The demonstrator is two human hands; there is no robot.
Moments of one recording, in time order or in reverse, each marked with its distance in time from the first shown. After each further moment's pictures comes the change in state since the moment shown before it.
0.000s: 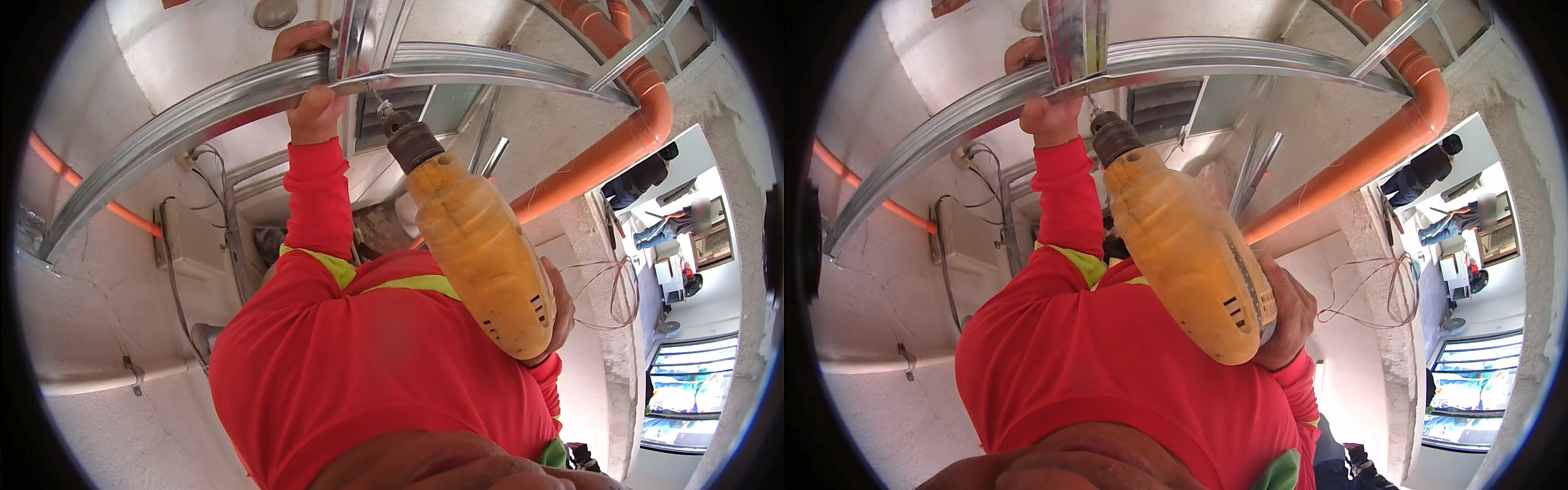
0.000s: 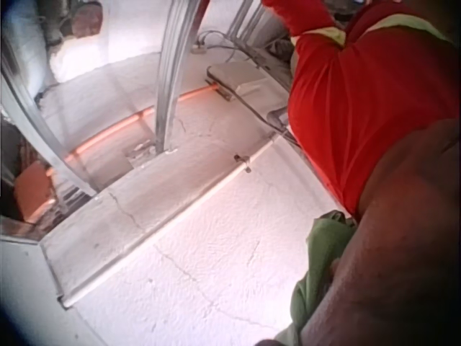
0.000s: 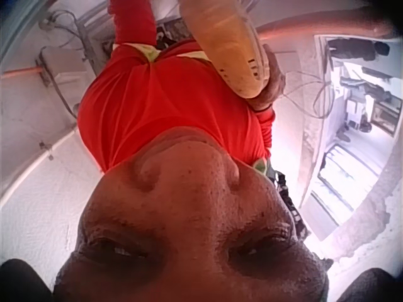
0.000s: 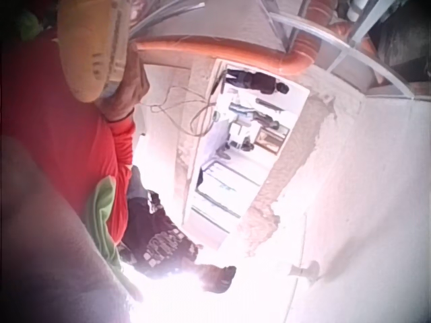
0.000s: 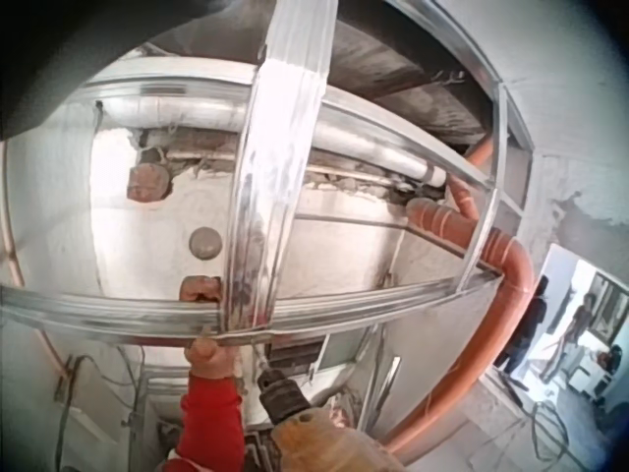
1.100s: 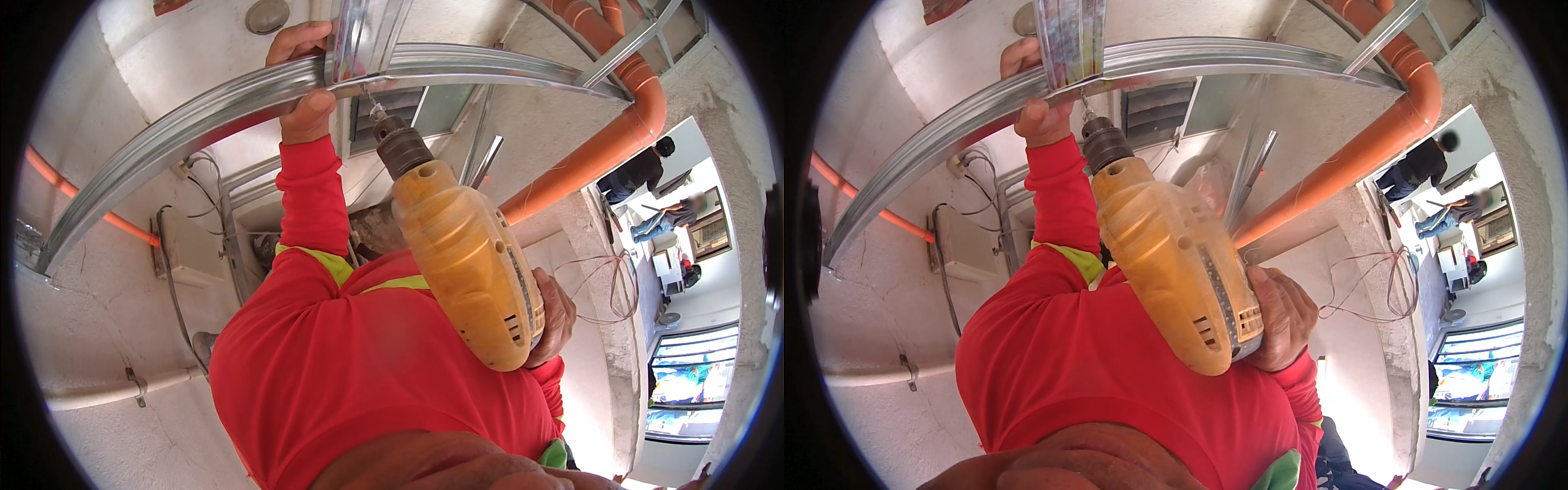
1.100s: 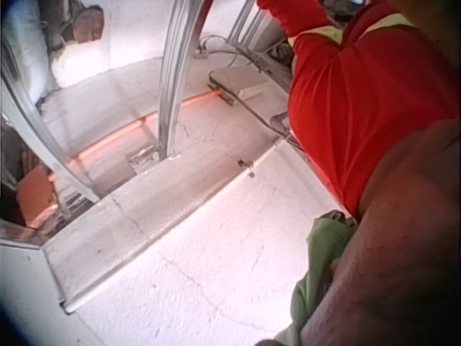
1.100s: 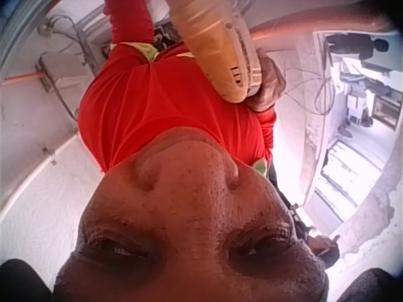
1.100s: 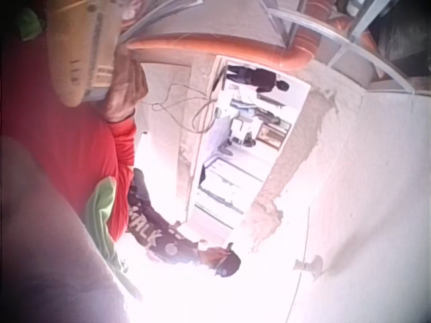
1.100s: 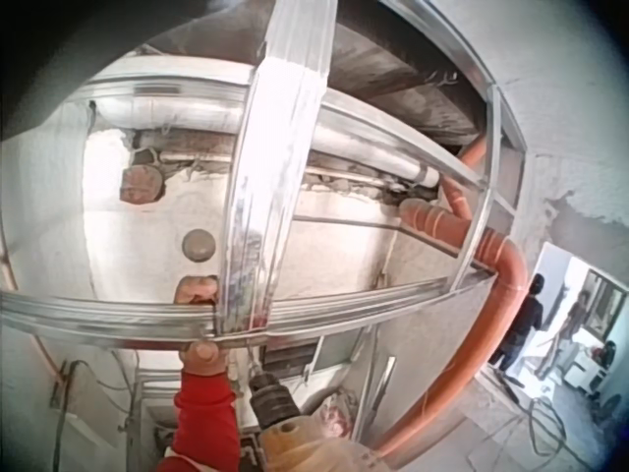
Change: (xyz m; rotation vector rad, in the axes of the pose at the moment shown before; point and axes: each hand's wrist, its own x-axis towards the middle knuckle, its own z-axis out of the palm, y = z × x) left_hand 0.004 -0.003 -0.026 0.110 -0.188 0.021; right_hand 0.021 -0.022 -0.005 -0.157 0.005 -0.189
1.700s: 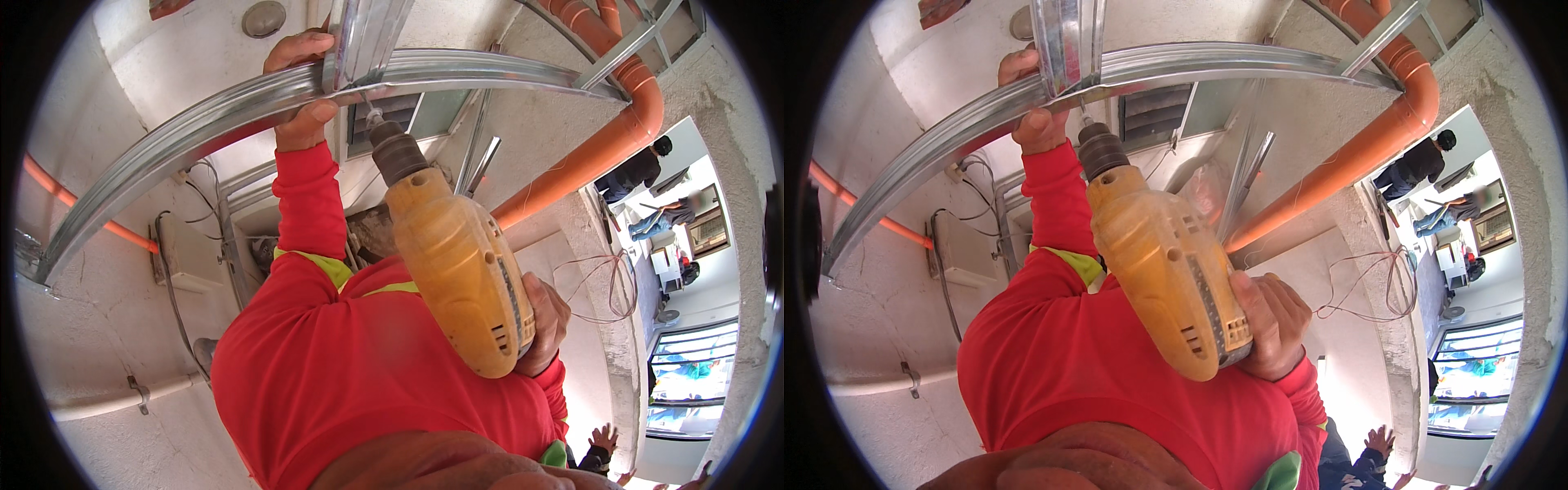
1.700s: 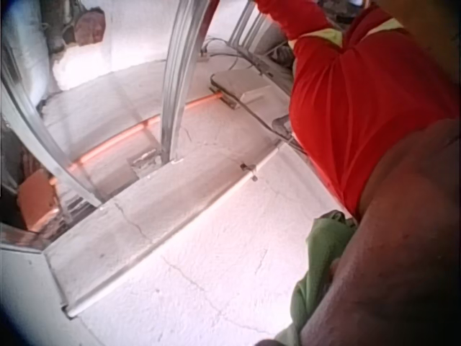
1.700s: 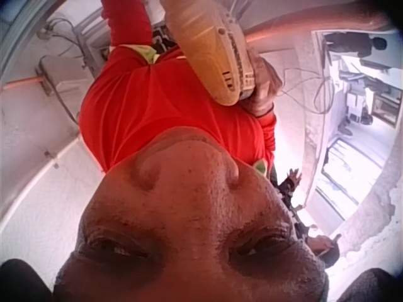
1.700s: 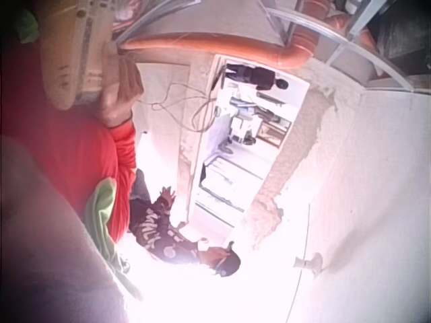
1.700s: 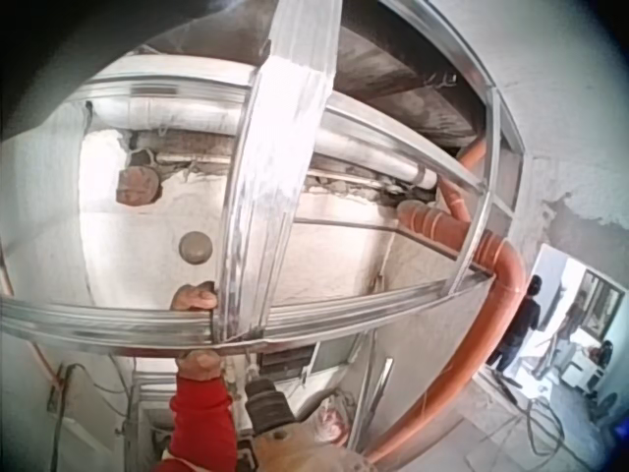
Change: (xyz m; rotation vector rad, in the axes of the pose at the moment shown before) left_hand -0.001 0.000 -0.011 -0.007 -0.062 -0.011; right_hand 0.008 -0.005 0.004 0.105 -0.072 0.017
